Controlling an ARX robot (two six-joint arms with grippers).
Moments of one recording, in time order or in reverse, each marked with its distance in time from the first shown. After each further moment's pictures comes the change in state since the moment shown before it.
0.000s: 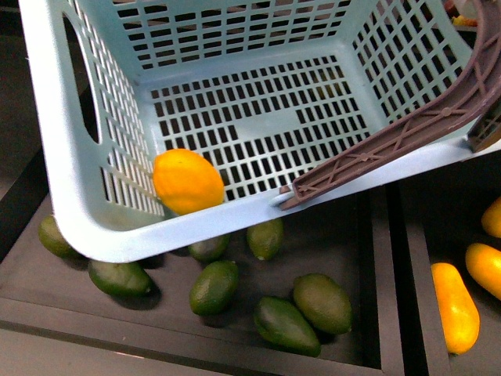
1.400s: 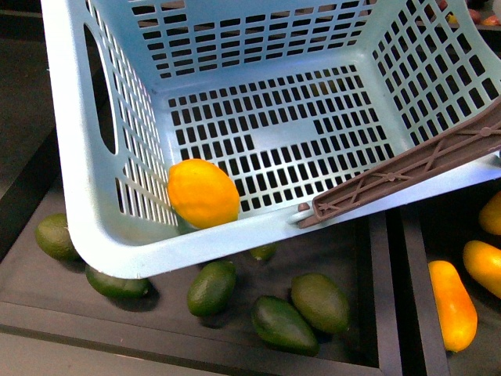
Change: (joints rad) left arm -0.017 0.000 -0.001 0.000 0.021 -0.010; right arm -0.453 1.755 0.639 0.042 -0.225 -0.988
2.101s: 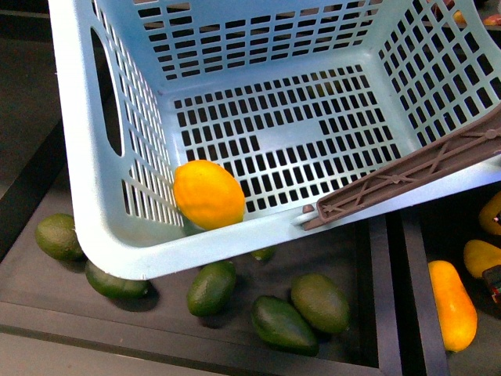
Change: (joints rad) left arm 0.000 0.000 0.000 0.000 0.004 -0.001; right arm 0.098 0.203 0.169 0.042 0.071 0.266
